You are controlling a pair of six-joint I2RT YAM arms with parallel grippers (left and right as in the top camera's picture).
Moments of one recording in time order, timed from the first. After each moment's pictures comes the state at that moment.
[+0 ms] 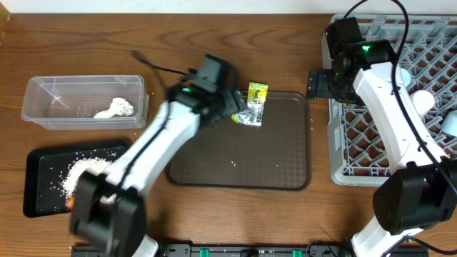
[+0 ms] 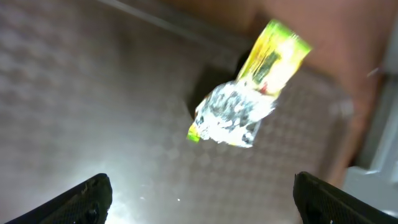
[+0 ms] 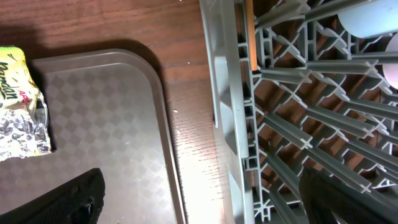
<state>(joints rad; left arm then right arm) -0.47 1.72 1.31 -0.71 0.07 -0.81 0.19 1.83 1.69 -1.21 0.15 0.36</state>
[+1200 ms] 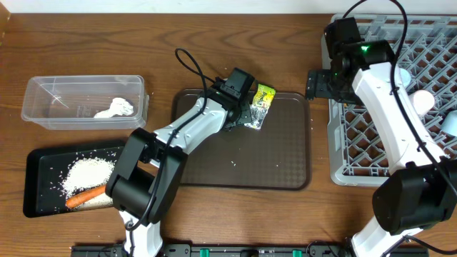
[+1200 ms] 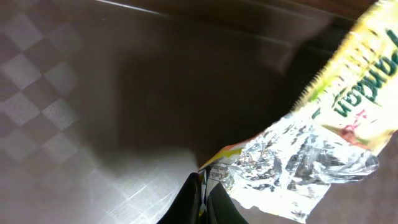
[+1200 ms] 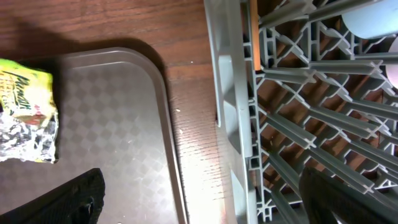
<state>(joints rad) -0.53 1.96 1.31 -0.55 -0.01 -0.69 0.20 1.83 1.69 -1.21 0.15 0.36</state>
